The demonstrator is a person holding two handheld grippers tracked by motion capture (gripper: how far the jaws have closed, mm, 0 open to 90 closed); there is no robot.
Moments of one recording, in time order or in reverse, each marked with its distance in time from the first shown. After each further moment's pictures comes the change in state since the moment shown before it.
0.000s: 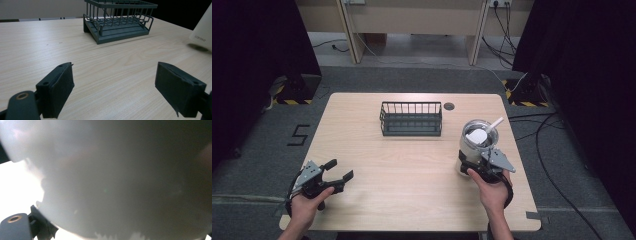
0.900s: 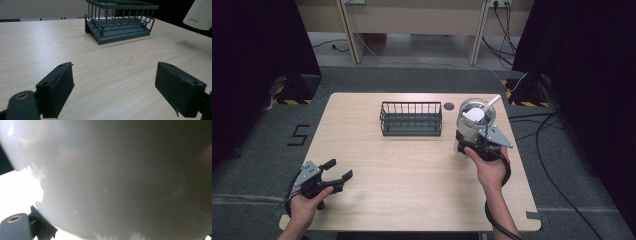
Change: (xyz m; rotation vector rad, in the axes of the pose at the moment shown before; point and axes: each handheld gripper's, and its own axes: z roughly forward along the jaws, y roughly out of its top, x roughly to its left) left arm 0.002 0.000 -0.001 -0.004 0.005 -0.005; right arm -0.003 0.053 0.031 -0.013 0.012 -0.013
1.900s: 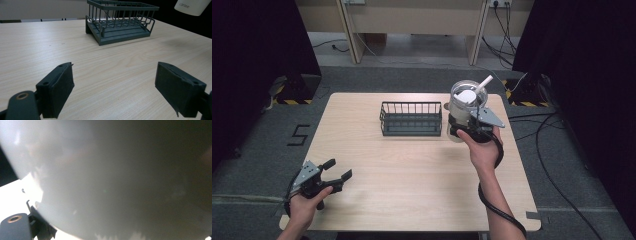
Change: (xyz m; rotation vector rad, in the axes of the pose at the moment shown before) left arm 0.001 0.001 -0.001 -0.007 0.002 -0.002; right arm 0.009 0.043 0.031 -0.024 0.025 -0.029
